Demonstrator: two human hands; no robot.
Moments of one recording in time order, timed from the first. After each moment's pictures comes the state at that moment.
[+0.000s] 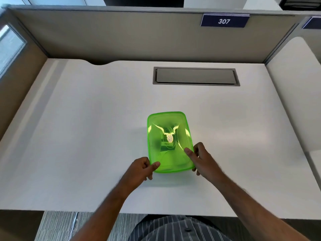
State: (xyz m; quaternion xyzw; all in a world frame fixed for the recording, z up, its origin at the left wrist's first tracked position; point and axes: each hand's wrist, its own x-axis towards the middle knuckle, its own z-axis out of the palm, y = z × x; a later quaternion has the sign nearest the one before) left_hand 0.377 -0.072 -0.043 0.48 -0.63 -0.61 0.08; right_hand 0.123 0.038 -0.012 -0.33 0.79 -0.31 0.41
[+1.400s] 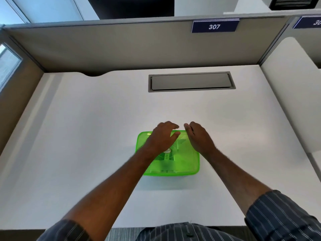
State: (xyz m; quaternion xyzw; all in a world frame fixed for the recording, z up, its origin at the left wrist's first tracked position) left_hand 0.225 -0.152 0.020 0.32 -0.89 -0.31 0.08; right_hand 0.065 -0.058 -0.014 -0.44 0.82 -0.30 0.22
